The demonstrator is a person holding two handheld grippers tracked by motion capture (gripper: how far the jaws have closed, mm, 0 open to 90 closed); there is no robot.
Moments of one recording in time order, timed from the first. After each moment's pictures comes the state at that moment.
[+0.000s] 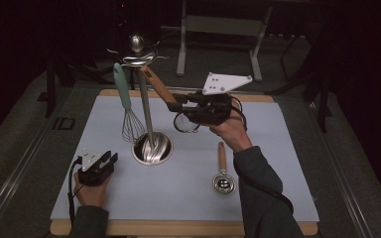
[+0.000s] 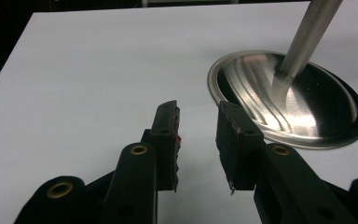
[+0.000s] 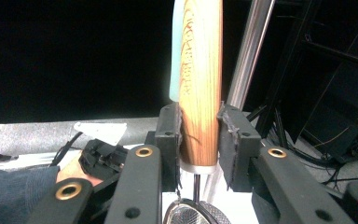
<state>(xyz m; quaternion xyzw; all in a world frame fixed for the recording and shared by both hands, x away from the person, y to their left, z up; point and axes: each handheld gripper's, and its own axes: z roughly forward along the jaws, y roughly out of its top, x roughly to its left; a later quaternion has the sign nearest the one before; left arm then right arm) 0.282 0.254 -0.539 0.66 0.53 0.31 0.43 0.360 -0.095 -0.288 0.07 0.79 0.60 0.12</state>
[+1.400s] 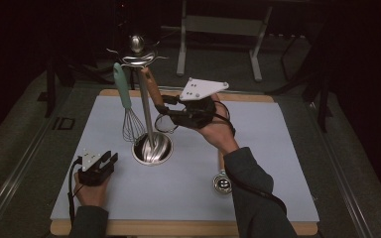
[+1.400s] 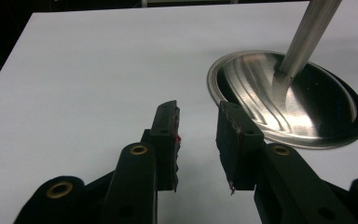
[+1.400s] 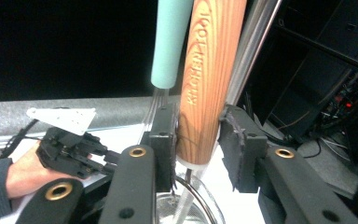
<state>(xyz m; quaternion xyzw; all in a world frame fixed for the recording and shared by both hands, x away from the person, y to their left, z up) 0.282 0.253 -0.539 0.67 0.53 0.31 0.43 0.355 -0.060 -0.299 0.09 0.81 0.55 0.18</state>
